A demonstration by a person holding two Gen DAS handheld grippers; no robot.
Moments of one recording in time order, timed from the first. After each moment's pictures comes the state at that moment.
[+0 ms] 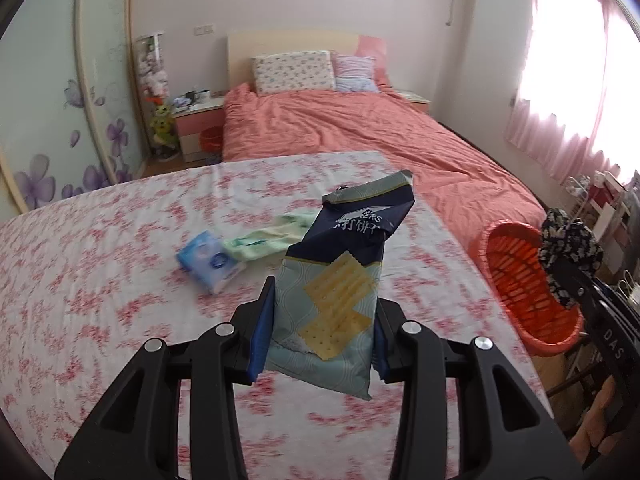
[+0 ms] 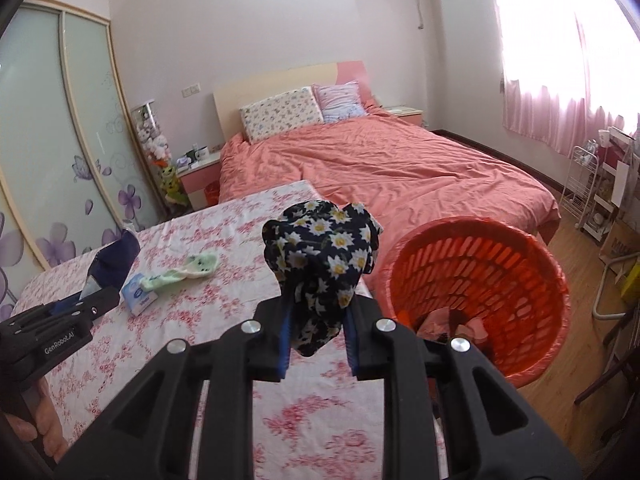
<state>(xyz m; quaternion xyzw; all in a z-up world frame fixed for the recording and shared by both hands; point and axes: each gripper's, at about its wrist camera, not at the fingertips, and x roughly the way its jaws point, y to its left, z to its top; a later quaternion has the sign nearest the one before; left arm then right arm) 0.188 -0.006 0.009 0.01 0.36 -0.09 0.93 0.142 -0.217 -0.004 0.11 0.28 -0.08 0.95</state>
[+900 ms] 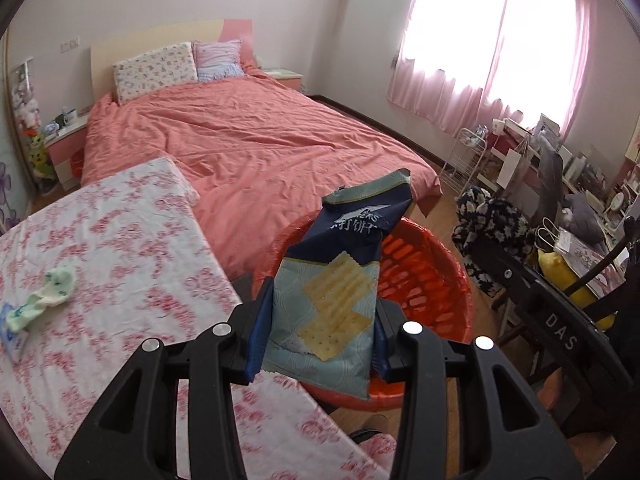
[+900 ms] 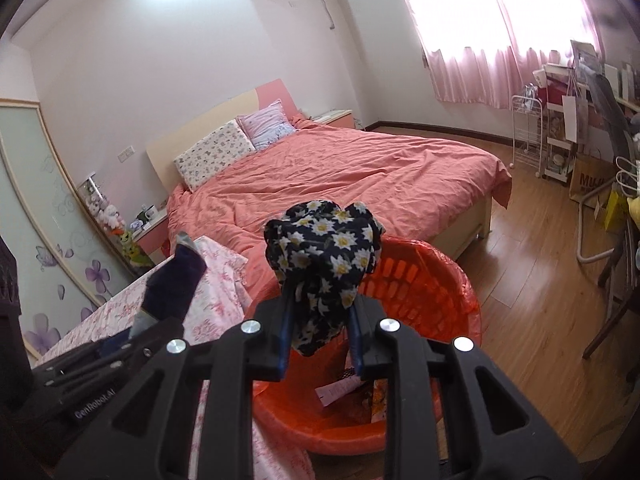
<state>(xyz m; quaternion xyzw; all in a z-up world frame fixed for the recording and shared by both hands) 0.218 -0.216 -0.014 0.04 0.38 -0.29 0.88 0.129 -0.403 -0.026 0.23 0.25 -0.17 0.93</state>
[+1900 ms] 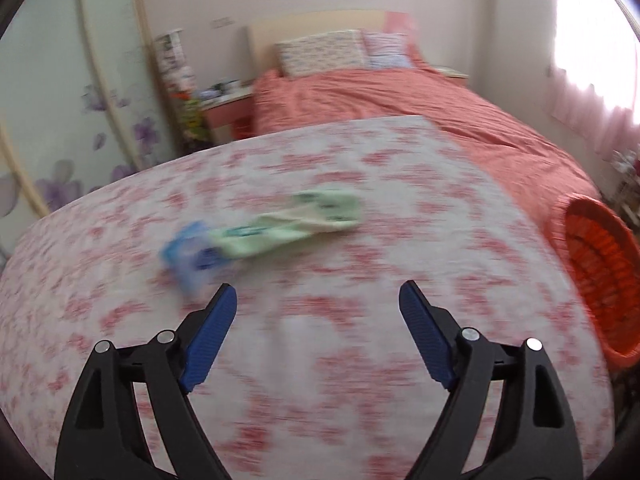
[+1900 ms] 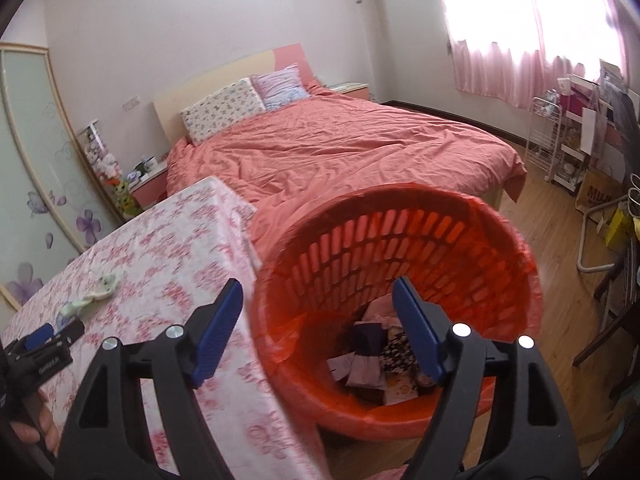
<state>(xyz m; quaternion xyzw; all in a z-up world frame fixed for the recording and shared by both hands) 0.237 -0.008 -0.052 0.06 0.38 0.02 0.92 0.169 -0.310 -0.065 0.16 0.31 -0.14 0.93</state>
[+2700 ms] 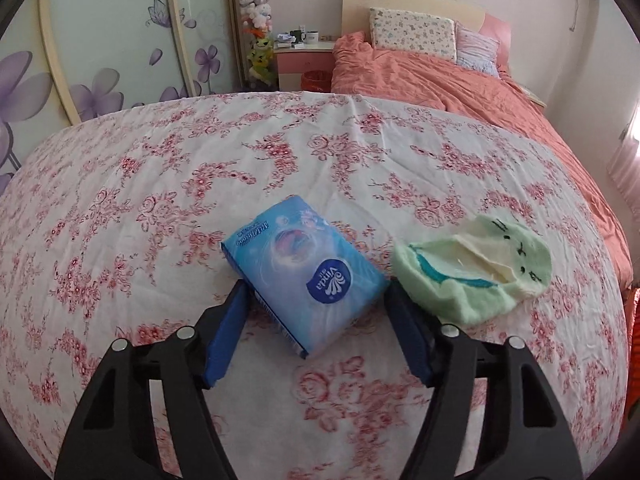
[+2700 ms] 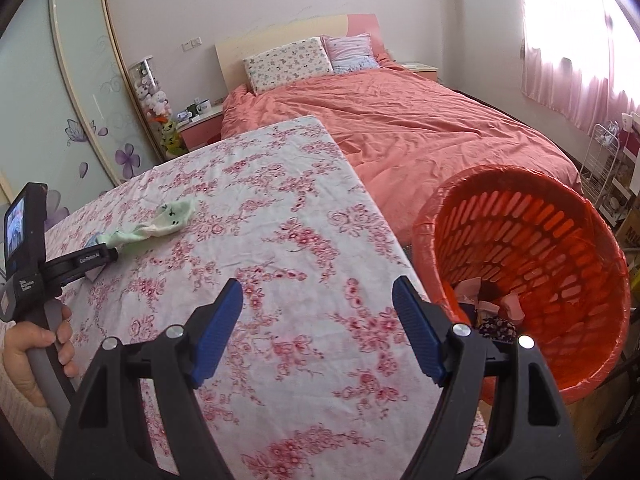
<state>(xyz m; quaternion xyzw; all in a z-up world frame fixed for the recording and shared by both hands) 0.309 0.099 -0.086 -0.05 0.43 0.10 0.89 0.221 -0.192 -0.086 0.10 0.37 -0.05 0.92</state>
